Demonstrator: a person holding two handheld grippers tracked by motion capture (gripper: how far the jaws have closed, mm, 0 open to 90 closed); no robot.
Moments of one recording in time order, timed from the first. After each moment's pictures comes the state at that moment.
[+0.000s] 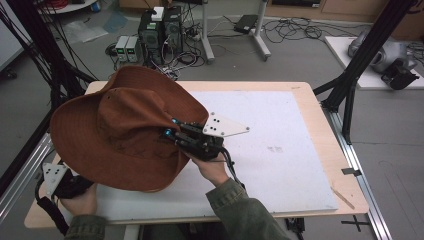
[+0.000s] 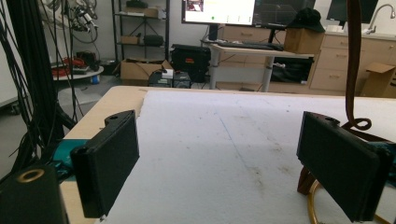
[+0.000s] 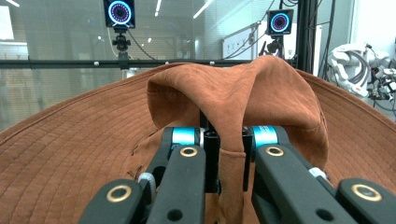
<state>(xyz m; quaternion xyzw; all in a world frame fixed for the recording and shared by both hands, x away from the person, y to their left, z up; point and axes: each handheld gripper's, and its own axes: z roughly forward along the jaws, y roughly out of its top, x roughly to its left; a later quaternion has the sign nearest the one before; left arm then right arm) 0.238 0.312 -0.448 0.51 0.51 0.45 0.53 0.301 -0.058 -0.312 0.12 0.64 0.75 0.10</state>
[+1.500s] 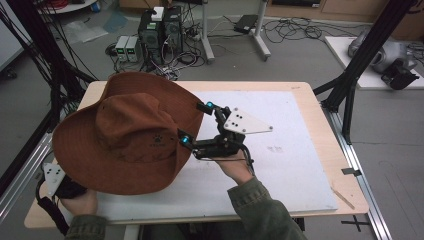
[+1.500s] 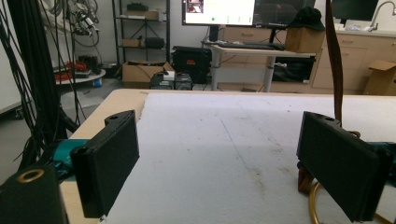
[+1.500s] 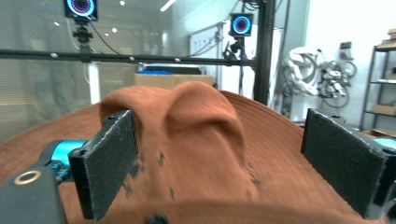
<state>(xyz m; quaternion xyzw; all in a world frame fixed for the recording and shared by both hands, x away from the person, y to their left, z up) 0.238 0.310 -0.447 0.51 0.50 0.46 0.52 0.299 -0.102 -0.297 0.15 0.64 0.73 0.17</state>
